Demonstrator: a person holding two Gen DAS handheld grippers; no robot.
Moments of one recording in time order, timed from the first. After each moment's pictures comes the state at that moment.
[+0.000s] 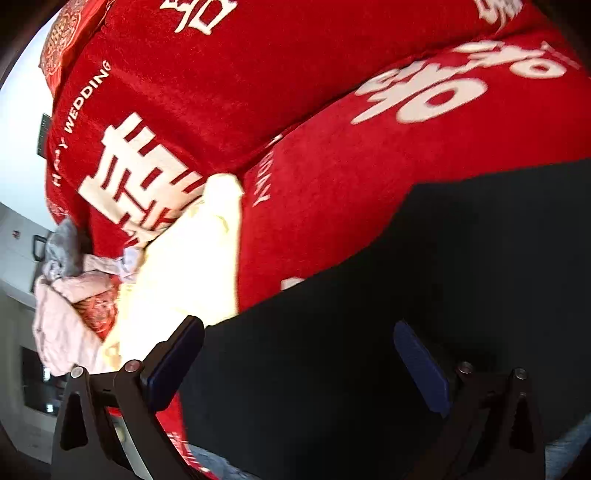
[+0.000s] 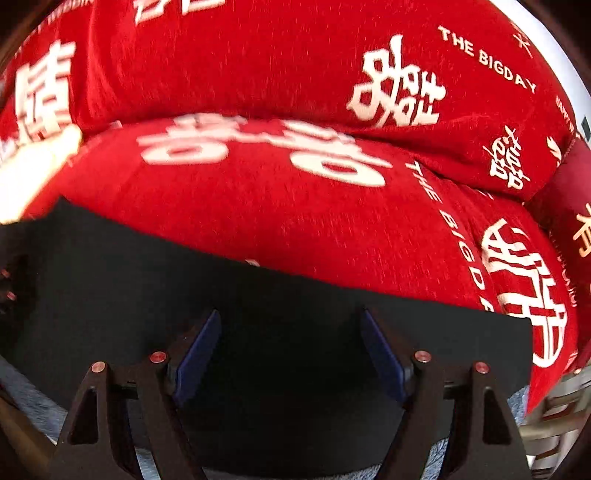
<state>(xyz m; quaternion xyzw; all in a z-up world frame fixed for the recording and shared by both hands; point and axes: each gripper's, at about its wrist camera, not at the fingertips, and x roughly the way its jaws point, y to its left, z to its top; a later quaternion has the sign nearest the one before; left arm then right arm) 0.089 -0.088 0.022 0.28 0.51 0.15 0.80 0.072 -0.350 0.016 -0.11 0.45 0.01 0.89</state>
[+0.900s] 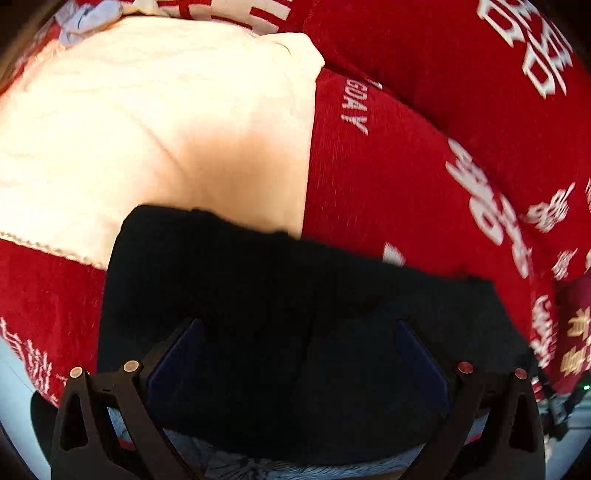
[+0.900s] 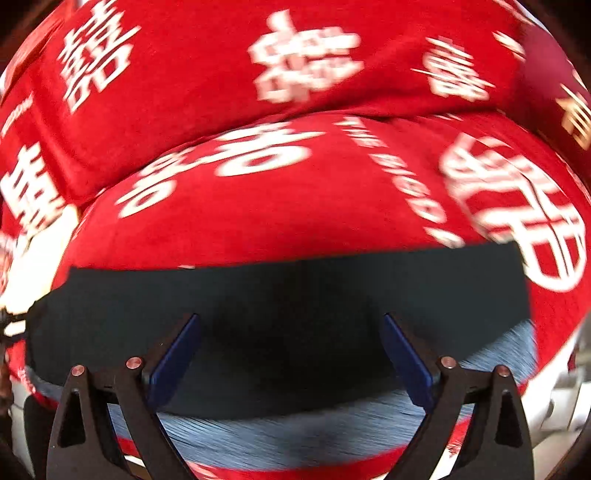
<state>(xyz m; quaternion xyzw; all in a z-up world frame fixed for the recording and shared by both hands) 0.073 0.130 0.023 -0.25 0.60 0.04 0.76 0.075 -0.416 0.037 0.05 0.49 0.04 0.87</state>
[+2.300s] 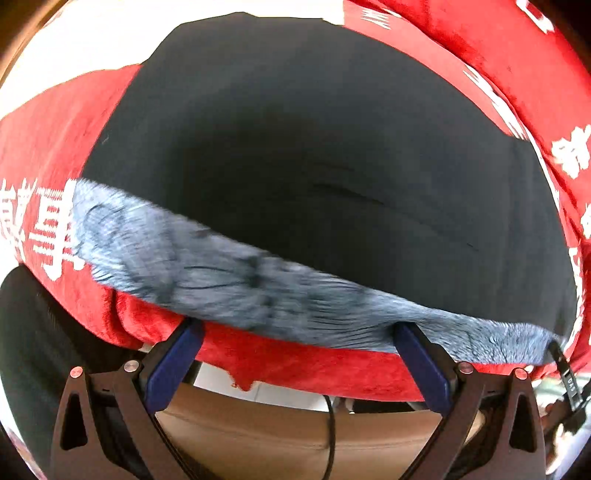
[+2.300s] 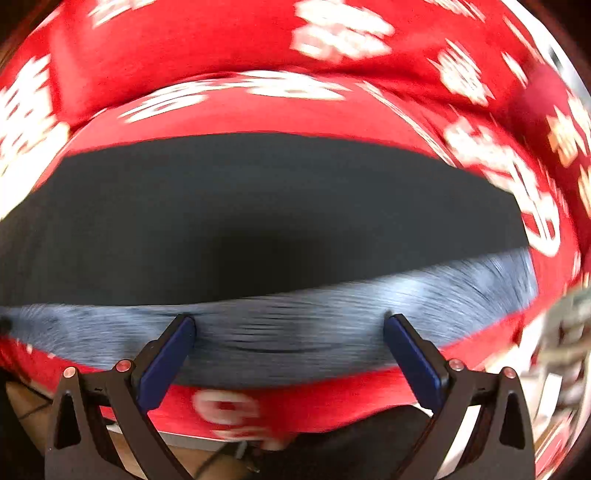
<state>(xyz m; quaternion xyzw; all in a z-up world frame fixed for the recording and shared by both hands) -0.035 0.081 -0.036 -0.22 0.65 0.08 0.72 -0.028 -0.397 -0.043 0.03 0.51 -0.04 0.86</state>
